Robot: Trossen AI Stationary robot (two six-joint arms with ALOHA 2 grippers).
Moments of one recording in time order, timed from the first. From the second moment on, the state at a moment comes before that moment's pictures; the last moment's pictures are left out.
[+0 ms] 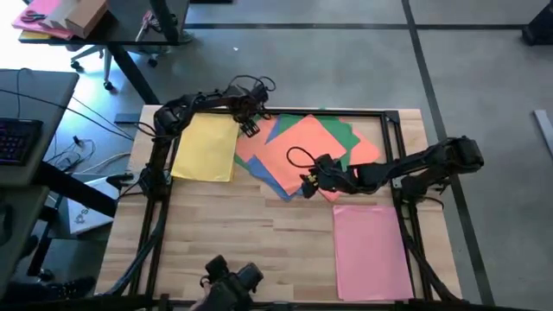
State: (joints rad) left arm 0.72 2.19 1.61 -0.90 -0.33 0.09; right arm 0.10 1.45 0.76 -0.09 0.50 0.83
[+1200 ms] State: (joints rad) left arm 0.73 2.19 1.62 -0.86 -0.58 0.27; right arm 0.10 1.45 0.76 -0.10 0.43 0.88
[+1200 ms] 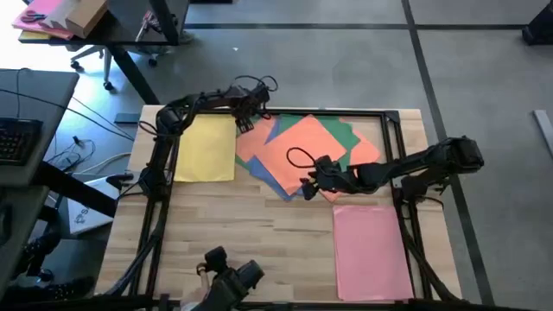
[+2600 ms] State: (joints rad) left arm -0.04 1.94 1.38 -0.60 -0.12 0.42; right arm 0.51 1.21 0.90 -0.64 0.75 0.88
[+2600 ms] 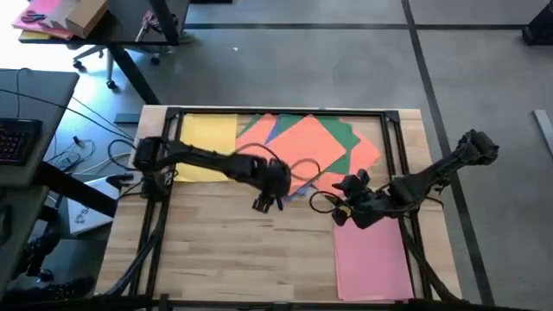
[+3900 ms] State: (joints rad) left arm 0.00 2.07 1.37 -0.38 -0.29 0.65; right arm 0.55 1.21 0.90 -0.51 0.73 0.90
